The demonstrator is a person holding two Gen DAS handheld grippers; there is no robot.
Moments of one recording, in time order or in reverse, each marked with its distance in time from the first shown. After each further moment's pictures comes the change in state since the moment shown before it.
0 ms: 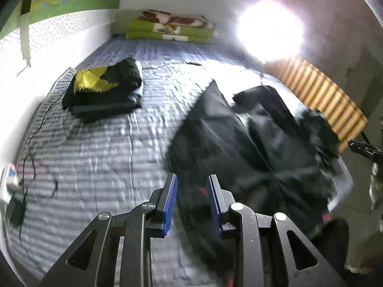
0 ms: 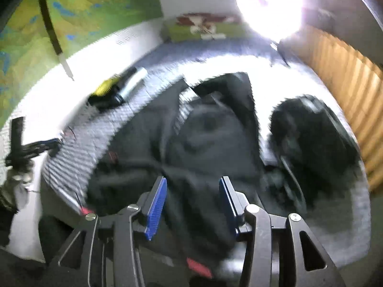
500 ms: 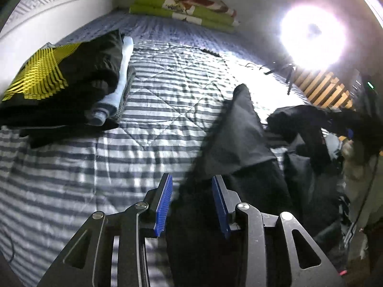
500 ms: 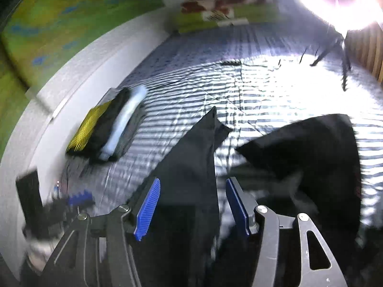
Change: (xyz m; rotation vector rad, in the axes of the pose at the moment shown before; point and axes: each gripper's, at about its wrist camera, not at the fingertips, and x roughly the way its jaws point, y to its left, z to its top) left arm 0.210 0.047 0.100 -0.123 0.105 -0.058; right arm 0.287 0.002 0.200 0.177 0.113 0.124
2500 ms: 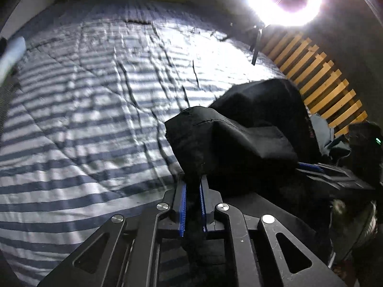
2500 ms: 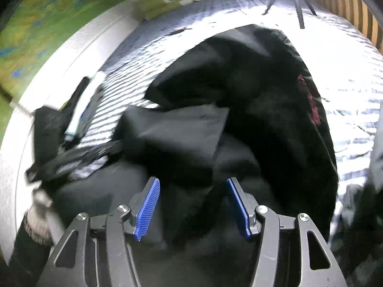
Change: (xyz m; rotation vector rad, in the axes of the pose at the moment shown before) left arm 0.143 -0.124 0.047 0.130 0.118 -0.175; right arm -0.014 -0.137 -0.074 0.088 0.090 -0.023
